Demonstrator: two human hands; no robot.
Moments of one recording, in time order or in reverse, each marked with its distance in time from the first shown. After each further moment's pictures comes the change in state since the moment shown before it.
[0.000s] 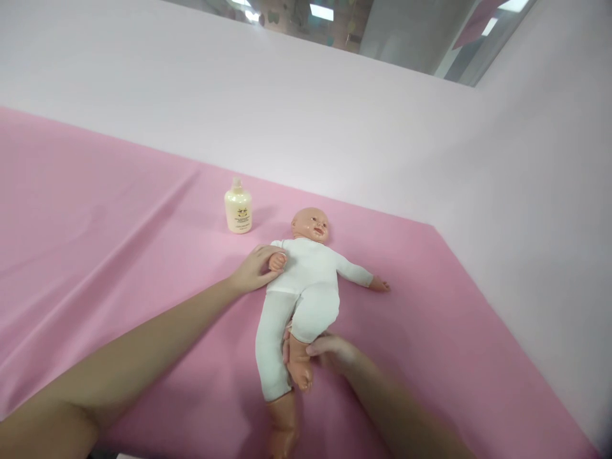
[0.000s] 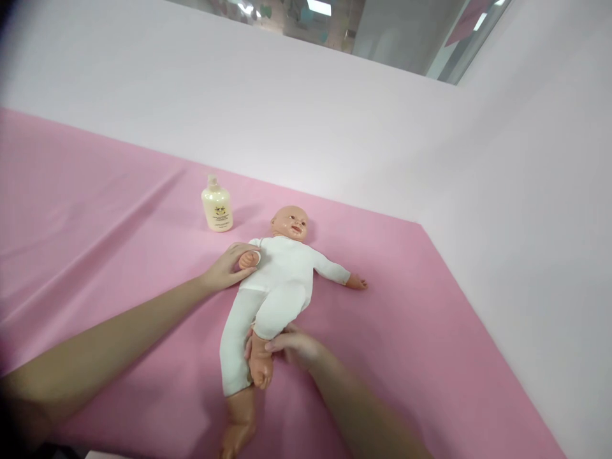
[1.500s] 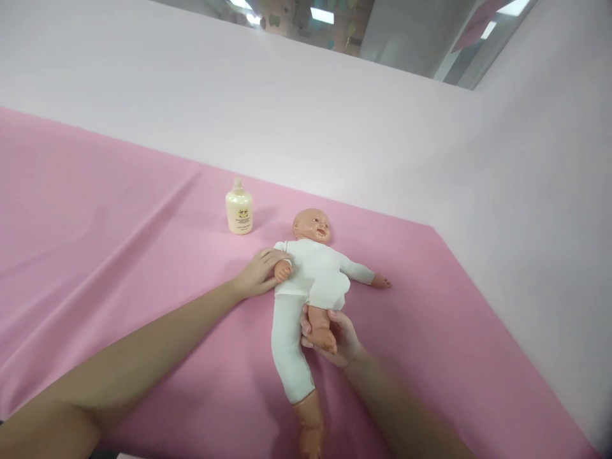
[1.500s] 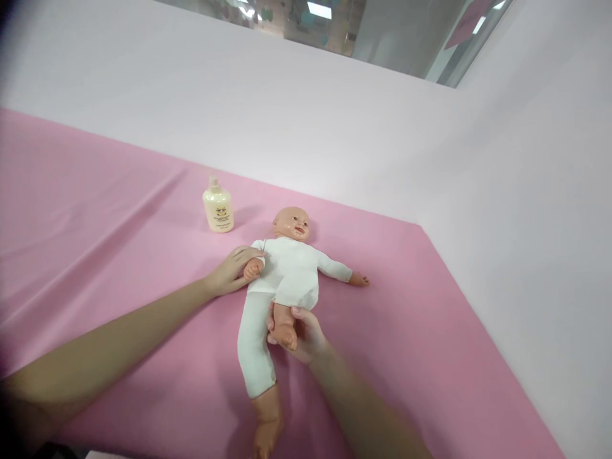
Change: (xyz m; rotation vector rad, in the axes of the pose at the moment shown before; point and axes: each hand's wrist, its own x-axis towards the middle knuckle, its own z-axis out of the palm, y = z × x) left_hand -0.003 -0.002 0.006 0.095 -0.039 0.165; right_hand -0.001 -0.006 -0.005 0.195 0.191 -0.138
